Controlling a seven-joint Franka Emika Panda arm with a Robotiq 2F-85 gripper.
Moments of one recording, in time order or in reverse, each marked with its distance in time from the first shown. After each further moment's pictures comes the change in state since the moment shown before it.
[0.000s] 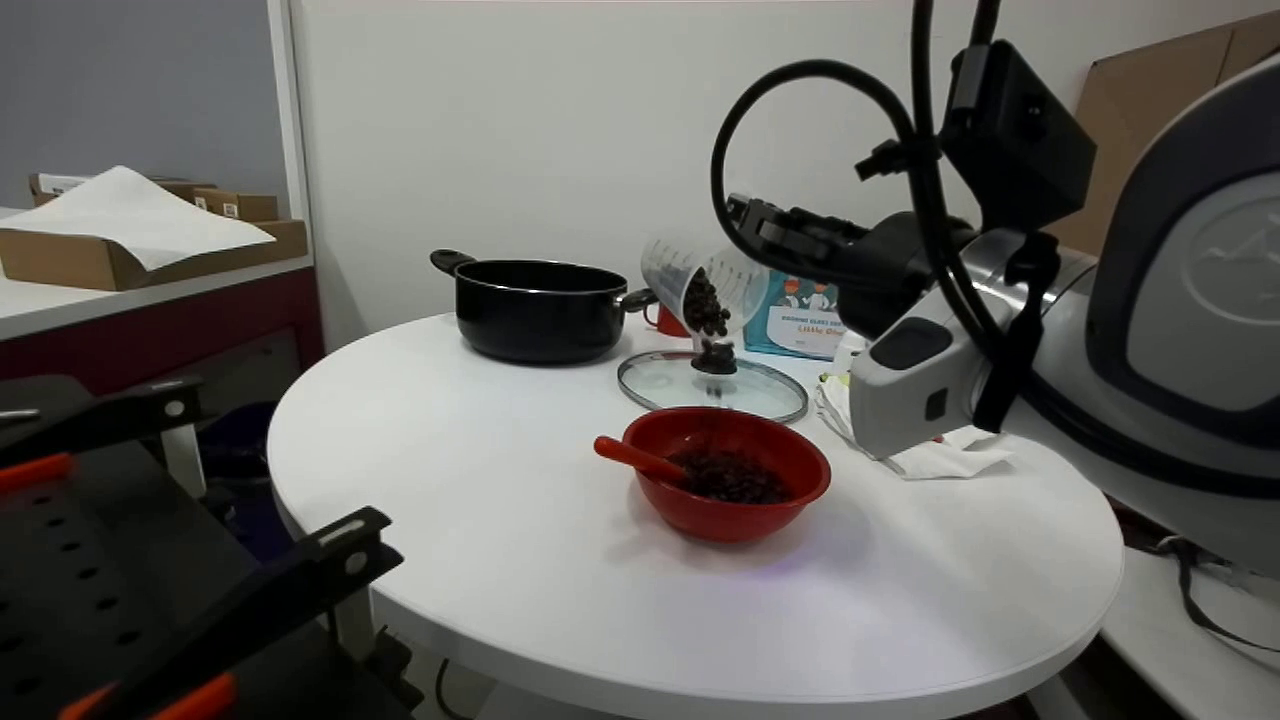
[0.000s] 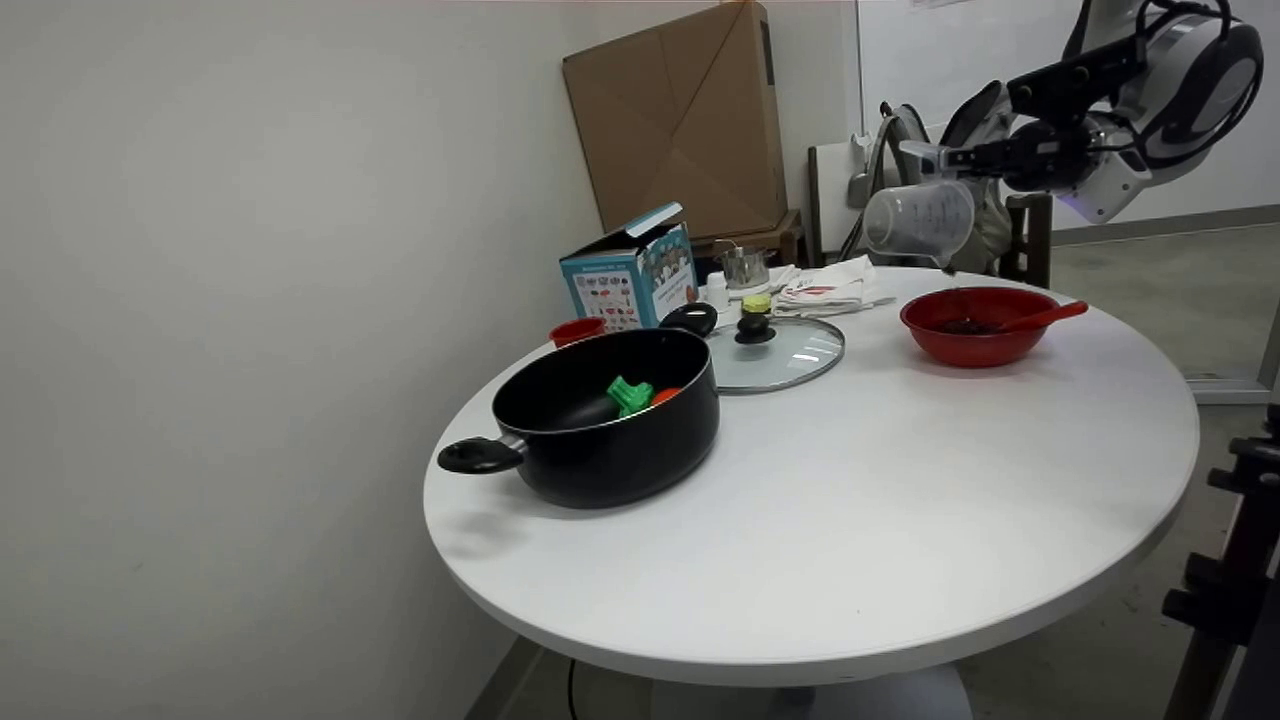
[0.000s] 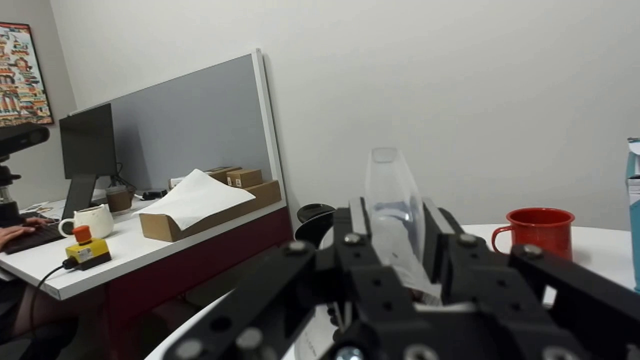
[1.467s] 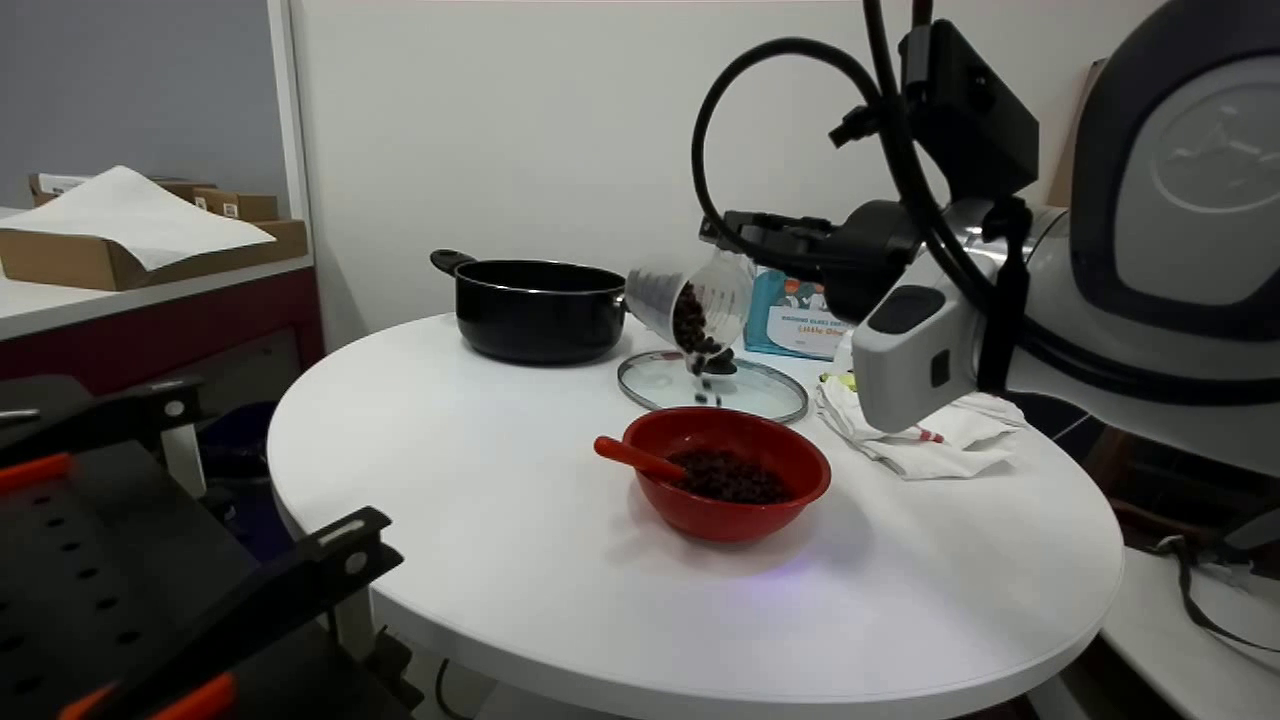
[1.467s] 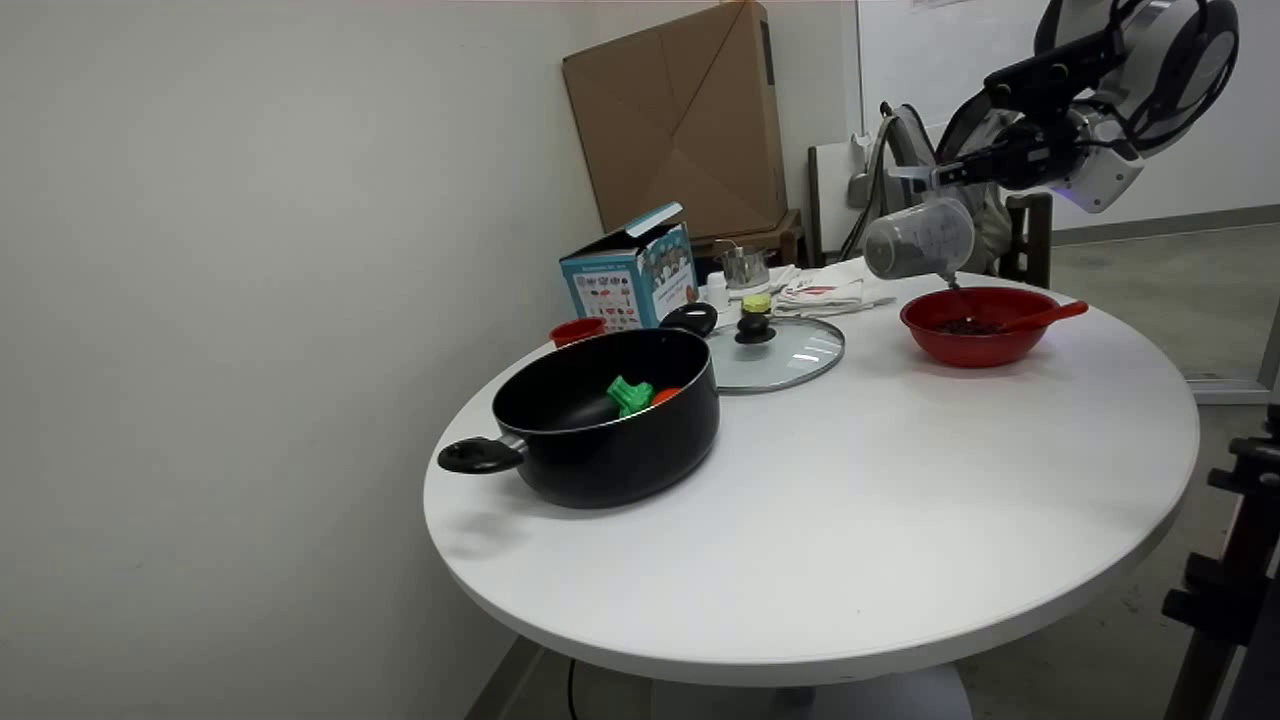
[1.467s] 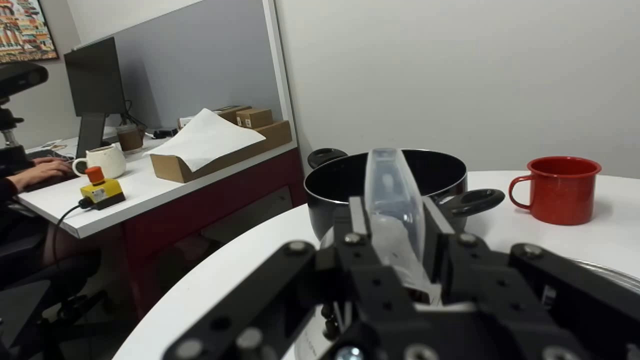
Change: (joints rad) arm 0.034 -0.078 0.016 -0.039 -0.092 0.156 0.000
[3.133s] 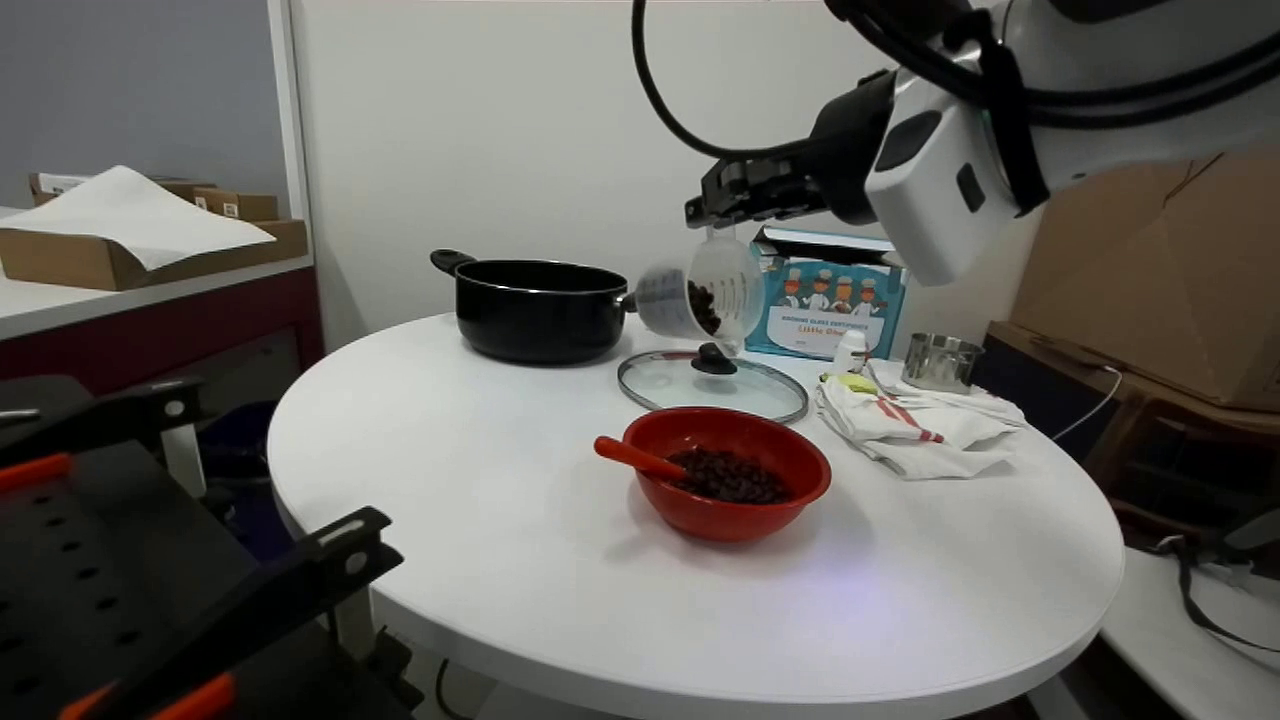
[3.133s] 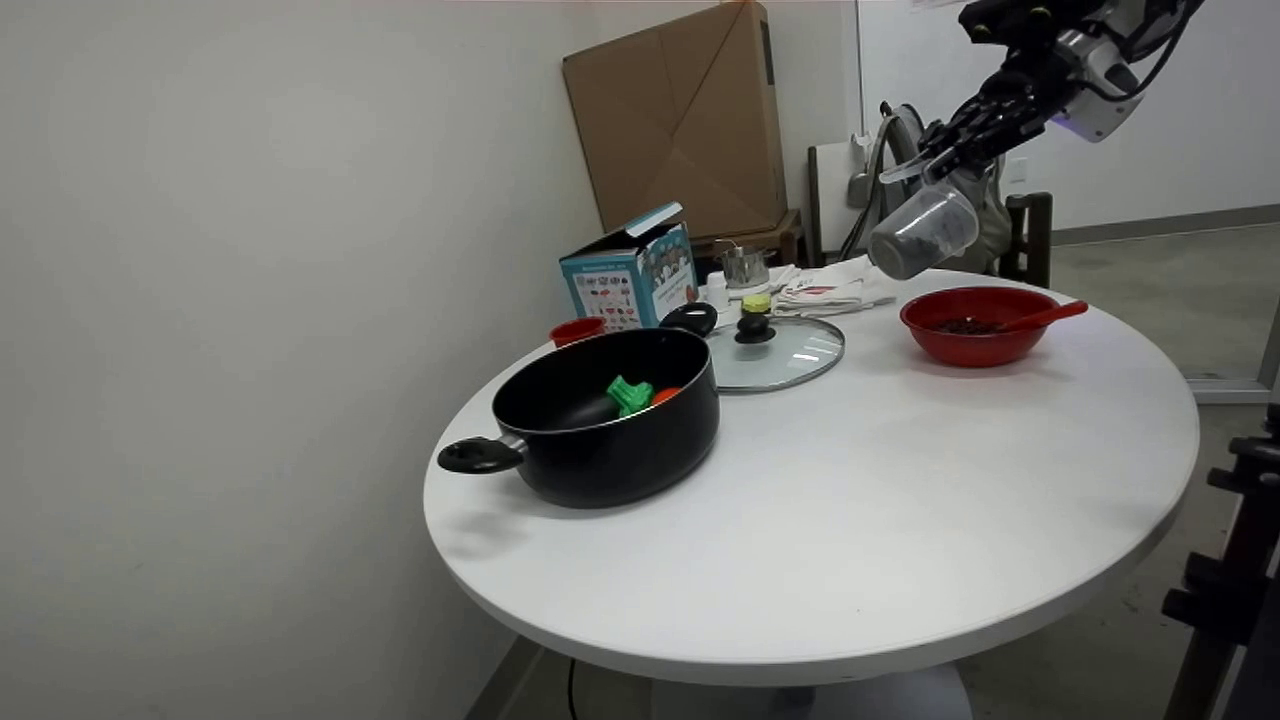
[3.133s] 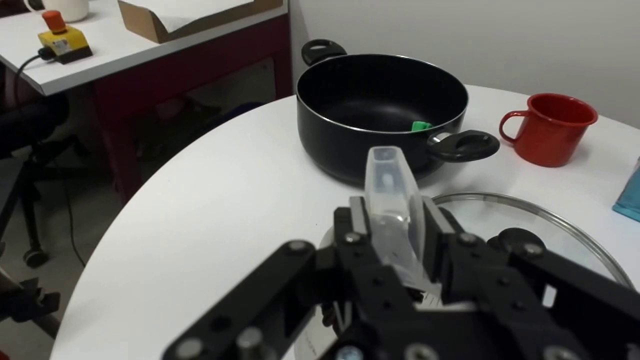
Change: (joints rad) arm 0.079 -0.311 0.029 -0.199 -0.145 0.396 -0.040
